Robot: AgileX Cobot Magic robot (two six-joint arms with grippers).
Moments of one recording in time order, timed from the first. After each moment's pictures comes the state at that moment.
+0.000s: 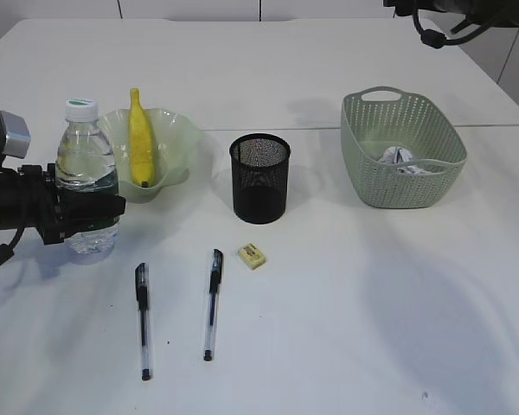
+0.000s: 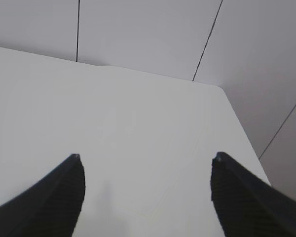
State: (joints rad) left arm 0.18 2.10 -0.95 -1.77 1.10 2.51; right arm 0.11 2.13 -1.86 1.61 -0.16 -1.81
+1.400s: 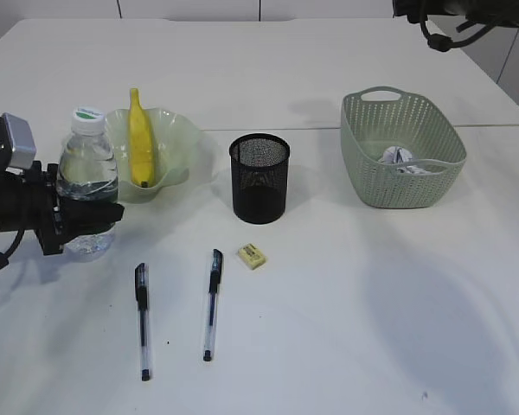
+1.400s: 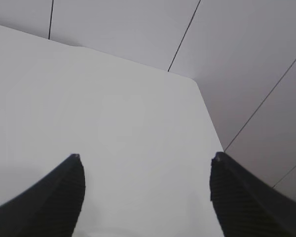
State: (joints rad) left arm 0.18 2.10 -0.95 -1.77 1.06 2.67; right arm 0.11 2.13 -1.86 1.70 -0.24 -2.01
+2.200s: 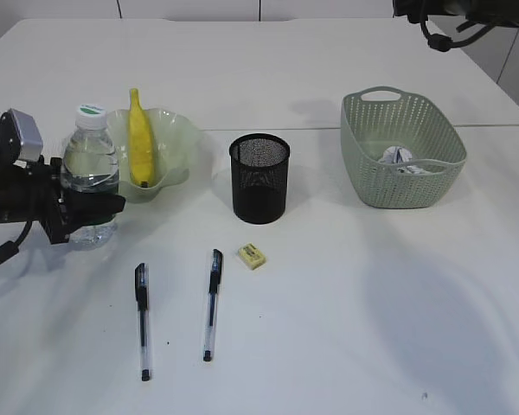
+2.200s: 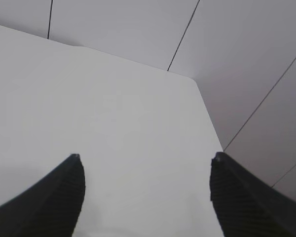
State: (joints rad) left arm 0.18 2.14 -1.03 -1.77 1.03 2.65; right arm 0.11 2.13 -1.86 1.70 -0.24 -2.01
